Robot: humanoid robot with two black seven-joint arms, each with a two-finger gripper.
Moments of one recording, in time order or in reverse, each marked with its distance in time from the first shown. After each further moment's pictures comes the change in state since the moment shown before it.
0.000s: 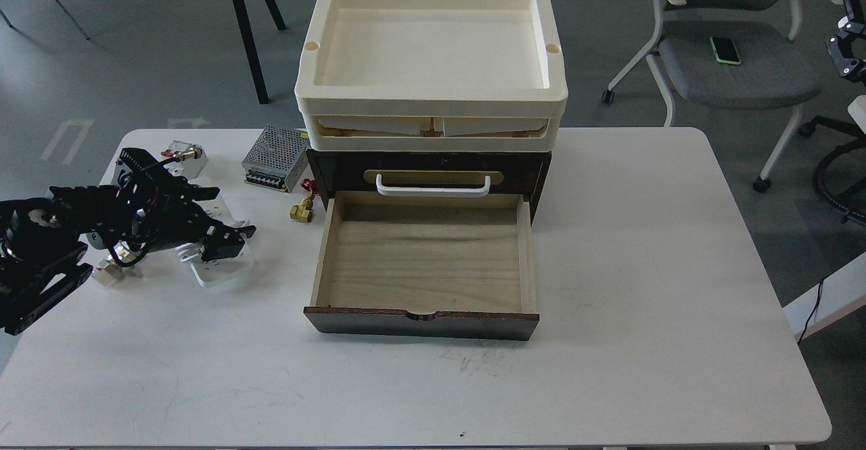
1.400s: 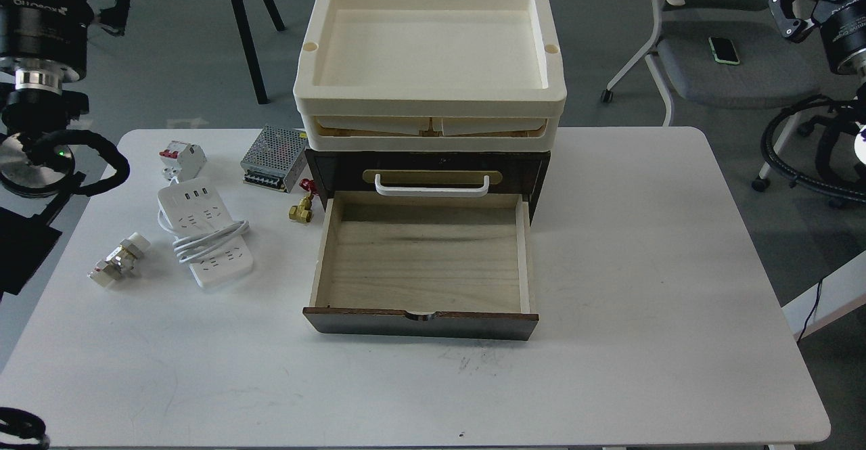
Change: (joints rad) left arm 0.053 0.062 -0.658 -0.387 -2.444 -0.522 -0.001; right arm 0.113 0.110 -0.027 -0.029 -0.009 0.000 0.000
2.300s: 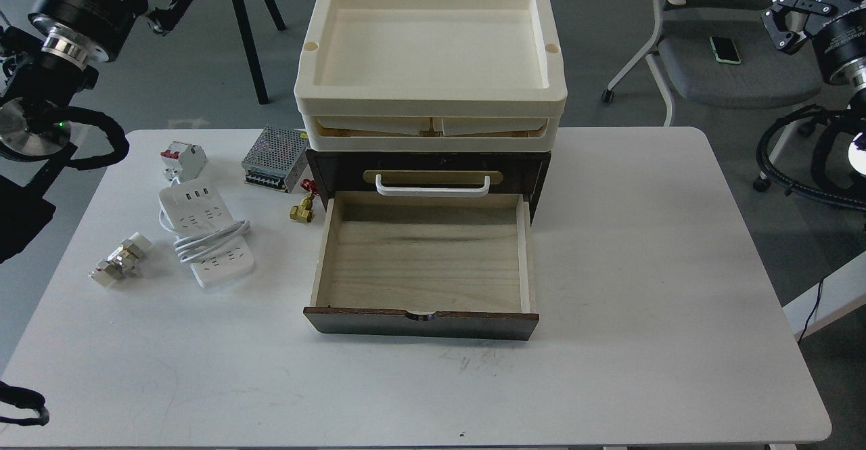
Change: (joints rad) left arm -0.141 -0.108 0.161 0.288 0.119 0.000 0.223; right arm 0.029 0.012 -0.014 -0.008 -0.004 0.000 0.000
